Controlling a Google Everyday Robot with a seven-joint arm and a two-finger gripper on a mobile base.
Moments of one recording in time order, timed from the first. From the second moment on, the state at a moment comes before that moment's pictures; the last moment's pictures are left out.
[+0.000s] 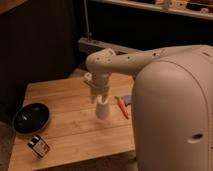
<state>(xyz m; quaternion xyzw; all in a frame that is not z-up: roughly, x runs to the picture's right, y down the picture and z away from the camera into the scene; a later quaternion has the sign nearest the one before) -0.042 0.055 0.758 -0.28 0.18 0.61 0.72</state>
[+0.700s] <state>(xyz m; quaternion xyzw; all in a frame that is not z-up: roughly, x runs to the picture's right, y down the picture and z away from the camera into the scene) -0.014 0.048 0.749 -0.25 0.16 0.64 0.71</state>
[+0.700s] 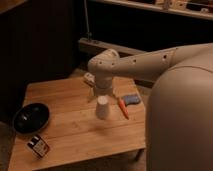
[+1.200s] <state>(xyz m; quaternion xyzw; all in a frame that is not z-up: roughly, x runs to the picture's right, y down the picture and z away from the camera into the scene) -0.039 0.047 0.789 -0.25 0.16 0.63 0.72</state>
